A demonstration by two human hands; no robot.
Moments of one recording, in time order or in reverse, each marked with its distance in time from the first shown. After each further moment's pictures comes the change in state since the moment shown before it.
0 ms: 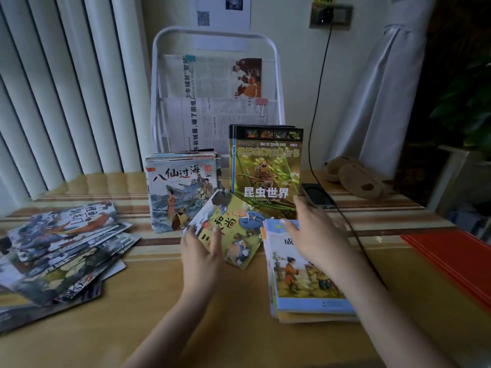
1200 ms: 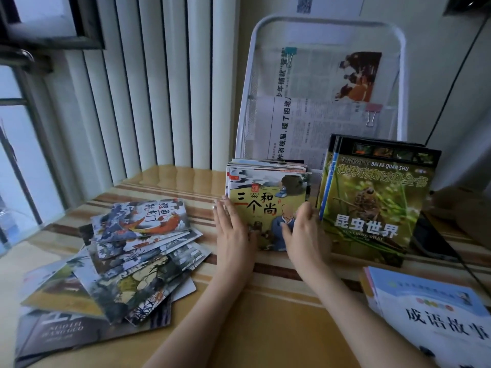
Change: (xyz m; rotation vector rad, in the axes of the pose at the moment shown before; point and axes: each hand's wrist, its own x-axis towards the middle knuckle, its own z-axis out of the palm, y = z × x) left_hand 0.136 -0.048 -0.046 0.471 0.124 0.226; right_hand 0.127 -0.142 0.138 0.063 0.393 -0.194
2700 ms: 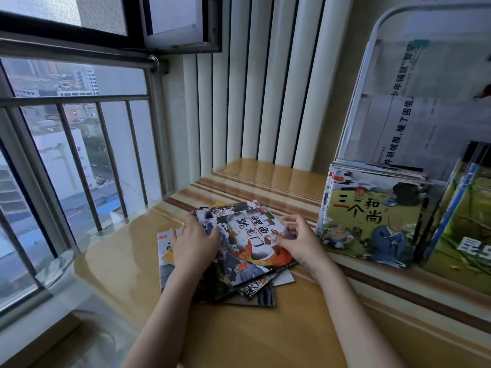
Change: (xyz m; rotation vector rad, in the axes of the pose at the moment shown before) left_hand -0.031 -0.144 -0.176 0.226 0.139 -0.569; right_hand -0.033 -0.146 0.047 1.008 -0.754 0.043
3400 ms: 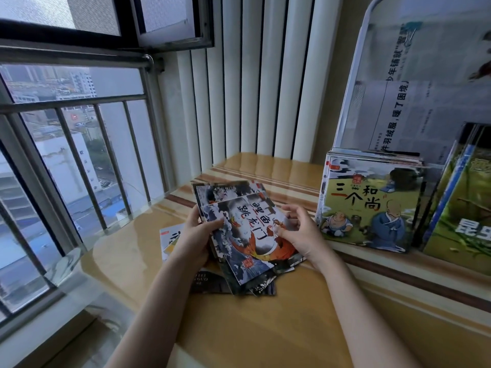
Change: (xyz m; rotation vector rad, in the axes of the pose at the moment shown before) left_hand -0.004 0.004 -0.010 -1.215 -0.336 -0.171; right_hand -0.011 -0.002 -0.004 0.064 0.005 -0.041
